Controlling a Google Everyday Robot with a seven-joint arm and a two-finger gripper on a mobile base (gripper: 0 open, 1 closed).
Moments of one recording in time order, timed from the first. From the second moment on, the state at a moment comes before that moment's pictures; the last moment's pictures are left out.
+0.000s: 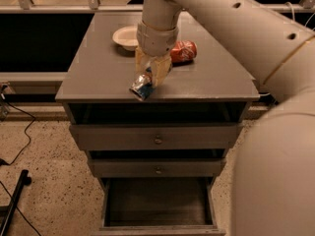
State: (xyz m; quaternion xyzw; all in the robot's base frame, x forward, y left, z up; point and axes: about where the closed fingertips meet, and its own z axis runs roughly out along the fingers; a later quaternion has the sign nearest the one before) arm 0.608 0.014 0.878 -0.93 0.36 0.02 0.09
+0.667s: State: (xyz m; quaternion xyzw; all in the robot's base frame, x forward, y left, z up) arm 0.512 -0.059 0.903 -0.83 0.53 0.01 0.14
